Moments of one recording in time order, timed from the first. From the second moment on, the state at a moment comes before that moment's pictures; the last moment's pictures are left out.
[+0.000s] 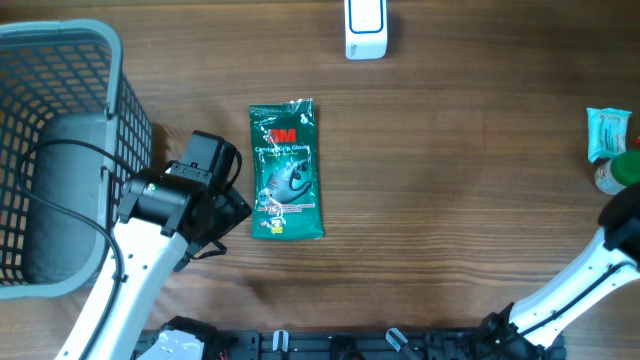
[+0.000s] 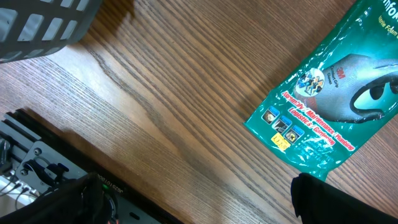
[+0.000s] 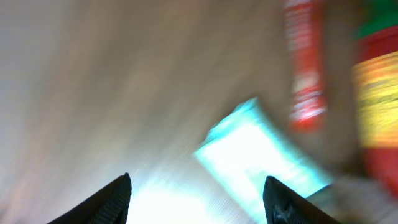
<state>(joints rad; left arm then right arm) -0.31 1.20 1.10 -1.39 -0.17 -1.00 -0.65 2.22 2.24 -1.09 -0.24 0.42</state>
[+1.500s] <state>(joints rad) -0.31 1.20 1.10 -1.39 -0.17 -1.00 0.72 2.28 1.73 -0.89 -0.13 0.51</state>
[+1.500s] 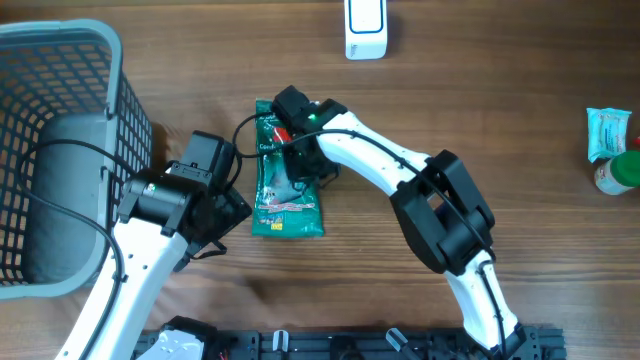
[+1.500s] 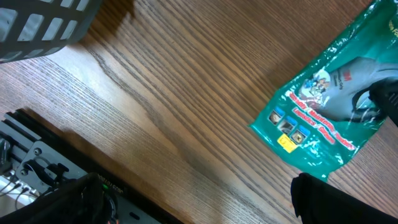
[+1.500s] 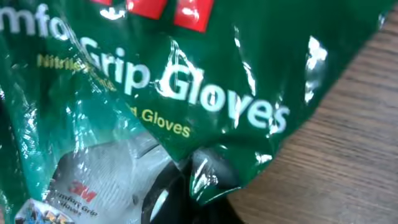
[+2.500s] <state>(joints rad) -0.31 1.20 1.10 -1.39 -0.17 -1.00 0.43 1.85 1.71 -1.61 -0.70 1.11</state>
